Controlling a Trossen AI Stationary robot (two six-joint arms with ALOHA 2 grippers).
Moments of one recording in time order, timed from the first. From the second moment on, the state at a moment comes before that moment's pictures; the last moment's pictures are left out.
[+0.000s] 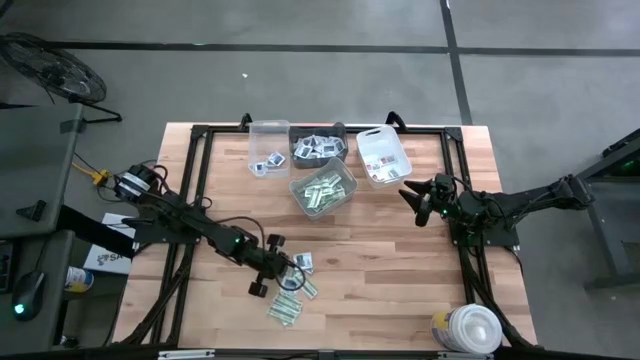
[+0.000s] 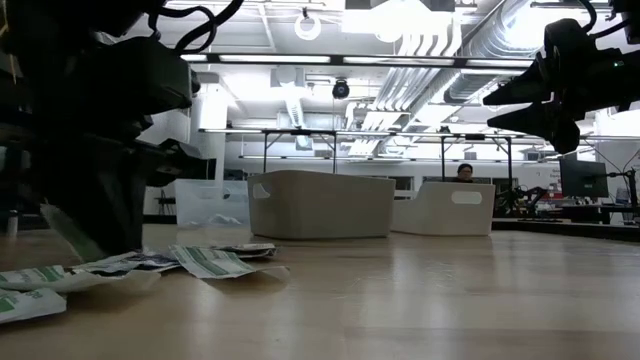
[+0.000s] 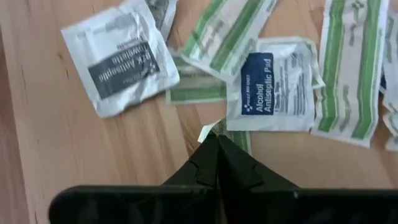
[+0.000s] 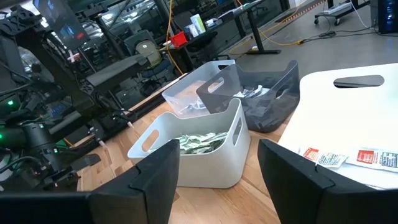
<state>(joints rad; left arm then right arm) -0.47 1.66 0.69 -0.13 -0.05 -0.19 0.17 0.31 0.08 0.09 0.67 0.54</state>
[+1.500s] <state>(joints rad) -0.09 1.43 1.07 -0.30 -0.31 0.06 0.17 0.31 0.08 0.09 0.67 0.54</state>
